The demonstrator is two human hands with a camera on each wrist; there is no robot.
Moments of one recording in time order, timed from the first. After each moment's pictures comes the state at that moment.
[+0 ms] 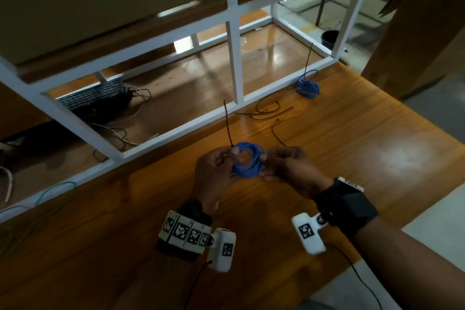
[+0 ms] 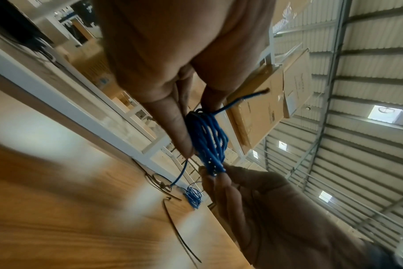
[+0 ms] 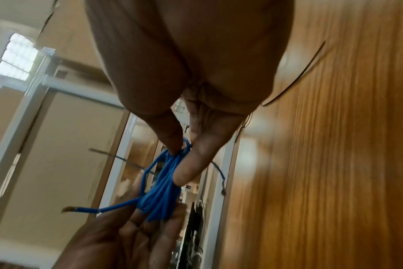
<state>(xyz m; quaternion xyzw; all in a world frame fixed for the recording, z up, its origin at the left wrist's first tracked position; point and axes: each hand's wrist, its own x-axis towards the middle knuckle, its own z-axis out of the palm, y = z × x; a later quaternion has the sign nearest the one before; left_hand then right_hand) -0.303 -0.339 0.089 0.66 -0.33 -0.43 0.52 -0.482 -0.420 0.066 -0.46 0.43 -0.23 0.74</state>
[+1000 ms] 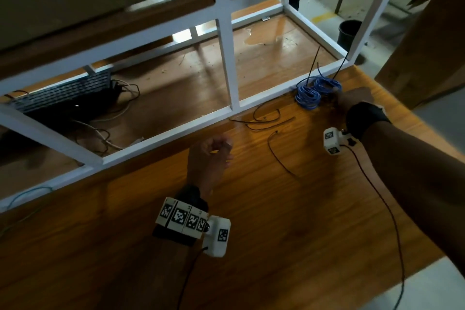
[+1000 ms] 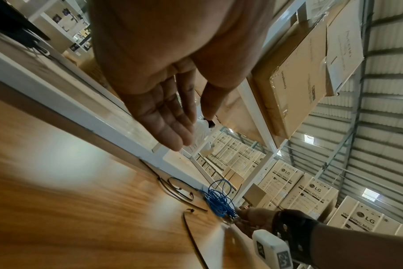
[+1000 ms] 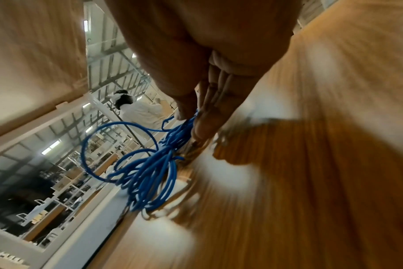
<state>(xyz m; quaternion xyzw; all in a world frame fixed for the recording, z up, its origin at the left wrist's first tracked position) -0.298 -0.438 0.058 0.72 -0.30 -0.36 0.51 -0.568 -0.725 0.020 -0.47 0.77 -0.23 0.36</state>
